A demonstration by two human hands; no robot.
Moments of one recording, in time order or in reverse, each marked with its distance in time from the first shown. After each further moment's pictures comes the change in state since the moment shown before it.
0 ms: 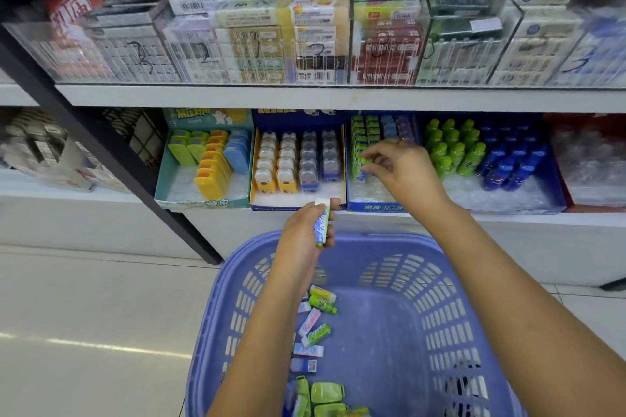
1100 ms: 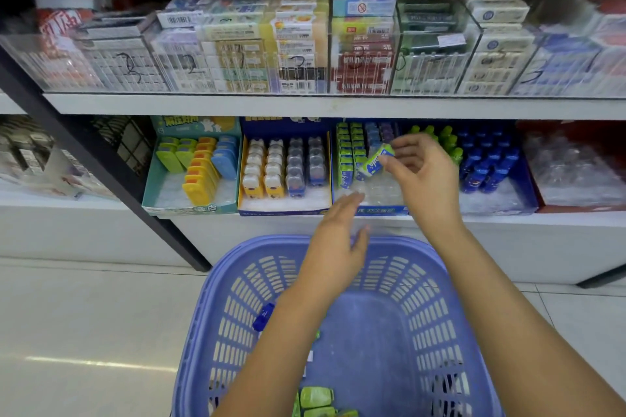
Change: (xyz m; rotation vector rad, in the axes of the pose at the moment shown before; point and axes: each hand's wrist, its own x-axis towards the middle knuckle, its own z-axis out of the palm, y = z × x) left_hand -0.006 -0.032 0.026 0.940 -0.182 0.754; right_hand -0.026 -0.007 -0.028 0.423 0.324 0.285
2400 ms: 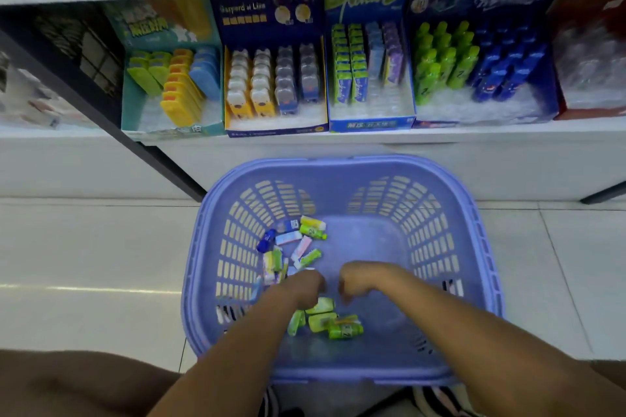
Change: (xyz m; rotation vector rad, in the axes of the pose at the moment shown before) left_hand -0.127 -0.152 0.068 0.474 -1.050 -0.442; right_hand -0.199 0.152 0.069 -0.910 -1.629 0.382
